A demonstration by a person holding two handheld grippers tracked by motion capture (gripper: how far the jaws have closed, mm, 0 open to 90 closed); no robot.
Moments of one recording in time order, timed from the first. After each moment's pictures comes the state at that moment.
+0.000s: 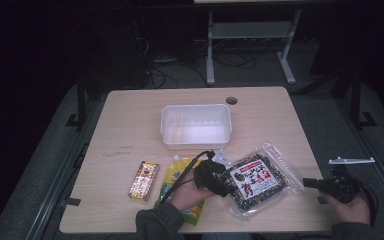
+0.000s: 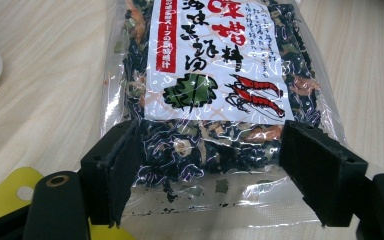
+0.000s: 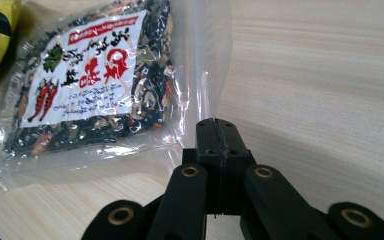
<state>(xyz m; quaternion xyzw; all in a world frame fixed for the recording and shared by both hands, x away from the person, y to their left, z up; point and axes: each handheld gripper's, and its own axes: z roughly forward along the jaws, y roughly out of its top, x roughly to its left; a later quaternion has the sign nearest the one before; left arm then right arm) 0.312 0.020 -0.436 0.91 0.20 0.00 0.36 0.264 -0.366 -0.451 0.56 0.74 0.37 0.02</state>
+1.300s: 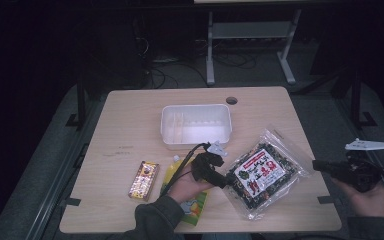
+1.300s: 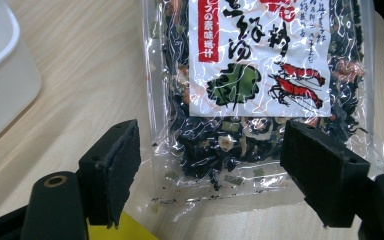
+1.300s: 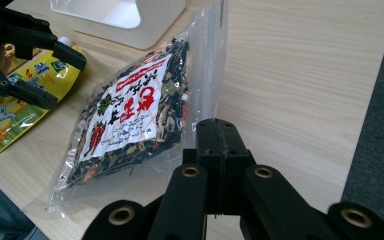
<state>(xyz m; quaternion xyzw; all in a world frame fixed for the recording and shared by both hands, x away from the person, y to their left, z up) 0.330 0.027 -0.427 0.90 0.22 -0.01 0.38 0.253 -0.355 -0.359 0.50 0.76 0.40 0.11</state>
